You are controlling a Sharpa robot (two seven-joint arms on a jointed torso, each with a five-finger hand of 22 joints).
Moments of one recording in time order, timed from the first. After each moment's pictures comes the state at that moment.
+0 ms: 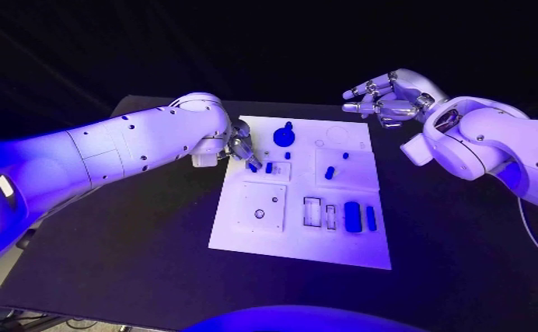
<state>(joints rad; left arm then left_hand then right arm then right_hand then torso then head) 1.28 -0.63 -0.04 1.25 -1.11 0.31 -0.54 1.10 -0.14 0.57 0.14 0.04 0.99 0.01 0.60 0.73 1.34 -0.05 1.12 1.04 1.47 -0.10 1.57 1.31 0.04 1.47 0.01 1.47 1.31 1.31 -0.88 -0.02 1.51 -0.75 -0.29 0.10 1.27 -0.03 0.02 0.04 0.25 0.98 0.15 0.09 0.07 1.08 0.06 0.74 0.75 1.47 -0.02 1.22 1.19 0.07 1.34 0.10 1.36 1.19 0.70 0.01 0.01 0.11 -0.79</state>
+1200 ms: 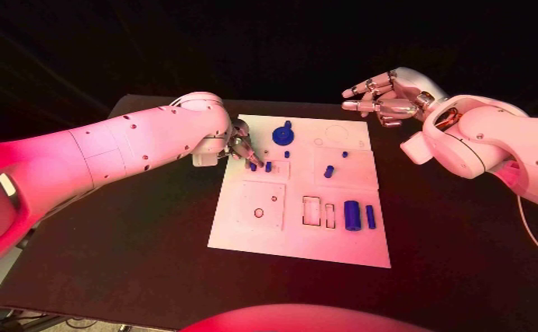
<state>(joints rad) 1.28 -0.61 -0.04 1.24 -1.11 0.31 -0.57 1.00 -0.16 0.43 0.20 0.04 1.03 0.01 0.60 0.71 1.36 -0.06 1.14 1.06 1.47 -0.10 1.57 1.31 0.04 1.47 0.01 1.49 1.31 1.31 -0.88 -0.02 1.52 -0.75 -0.29 0.10 1.26 -0.02 0.02 0.05 0.25 0.98 0.15 0.09 0.07 1.08 0.06 0.75 0.75 1.47 -0.02 1.21 1.19 0.07 1.34 0.10 1.36 1.19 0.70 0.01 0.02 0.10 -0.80</state>
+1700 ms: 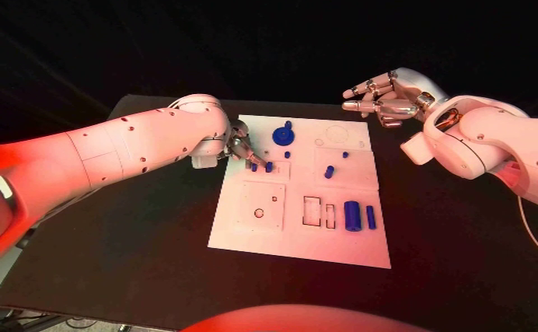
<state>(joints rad) 1.27 -0.63 -0.03 1.25 -1.11 0.28 -0.57 0.98 -0.16 0.22 0.27 0.05 1.03 0.01 0.59 0.70 1.36 -0.06 1.14 1.06 1.47 -0.10 1.57 1.31 0.04 1.47 0.01 1.49 1.31 1.31 -0.88 -0.02 1.52 -0.74 -0.29 0.10 1.26 -0.02 0.01 0.05 0.25 0.98 0.15 0.09 0.07 1.08 0.06 0.75 0.75 1.47 -0.02 1.21 1.19 0.07 1.34 0.09 1.36 1.19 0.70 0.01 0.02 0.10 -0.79</state>
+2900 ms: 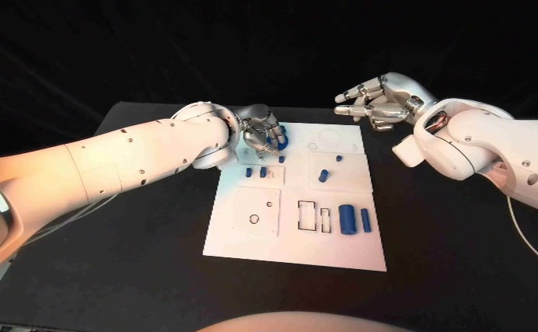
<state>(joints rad) 1.26 -0.60 -0.04 1.28 -1.11 -0.09 -0.12 1.51 -0.17 0.35 0.09 0.06 0.87 0.13 0.26 0.34 0.95 0.09 0.39 0.33 1.12 0.02 0.78 0.79 0.17 1.09 0.11 0.61 0.70 1.31 -0.88 -0.02 1.51 -0.74 -0.29 0.09 1.26 -0.02 0.01 0.05 0.25 0.98 0.15 0.09 0.07 1.08 0.06 0.75 0.75 1.47 -0.02 1.21 1.19 0.07 1.34 0.09 1.36 1.19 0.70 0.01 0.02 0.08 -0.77</state>
